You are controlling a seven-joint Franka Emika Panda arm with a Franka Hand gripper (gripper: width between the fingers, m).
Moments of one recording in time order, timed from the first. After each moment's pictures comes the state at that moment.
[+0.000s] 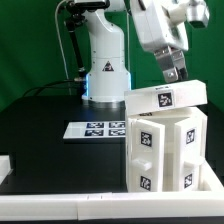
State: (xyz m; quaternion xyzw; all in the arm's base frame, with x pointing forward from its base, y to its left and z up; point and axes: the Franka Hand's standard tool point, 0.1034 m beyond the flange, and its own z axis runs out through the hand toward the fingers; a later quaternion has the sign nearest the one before) arm 0.599 0.089 0.188 -0.57 0.80 0.02 0.20
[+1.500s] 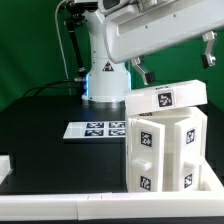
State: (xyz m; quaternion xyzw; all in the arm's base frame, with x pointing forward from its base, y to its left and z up) arm 0.602 0.087 0.191 -0.96 0.21 -0.10 0.14
